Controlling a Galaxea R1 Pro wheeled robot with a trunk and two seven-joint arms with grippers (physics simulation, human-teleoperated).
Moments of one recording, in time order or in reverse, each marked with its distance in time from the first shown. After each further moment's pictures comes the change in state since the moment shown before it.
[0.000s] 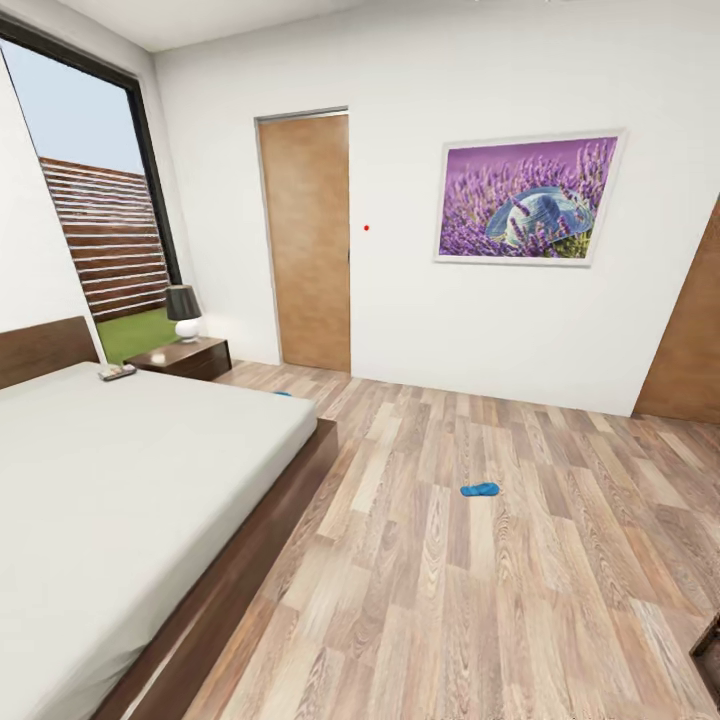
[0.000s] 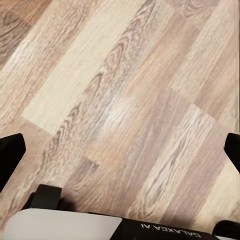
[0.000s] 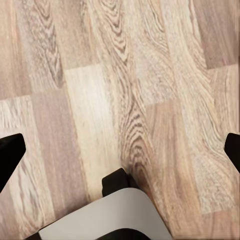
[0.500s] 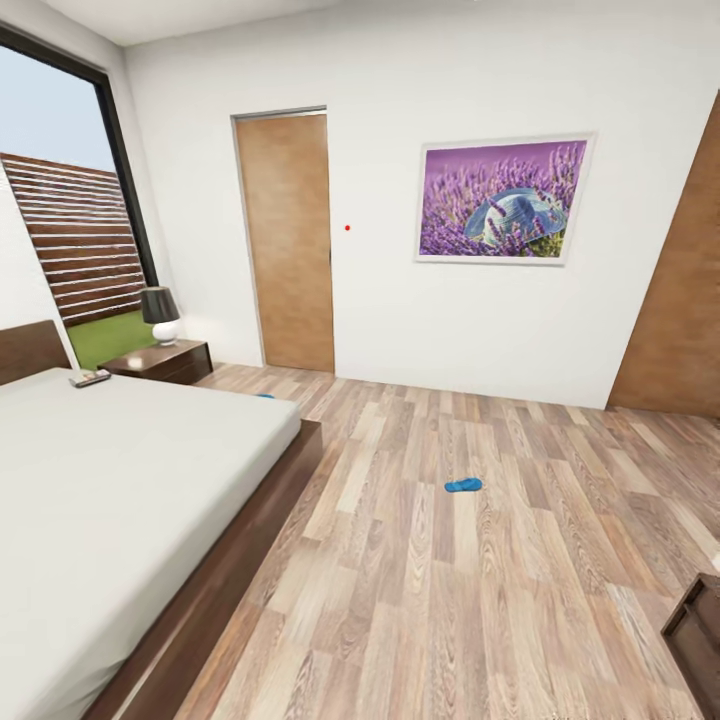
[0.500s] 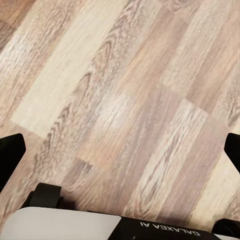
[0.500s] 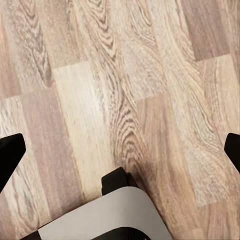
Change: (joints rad) left arm 0.000 -0.002 0.000 0.004 0.000 0.000 0.000; right arm 0.000 0.000 0.006 0.004 0.000 0.000 0.000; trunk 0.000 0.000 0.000
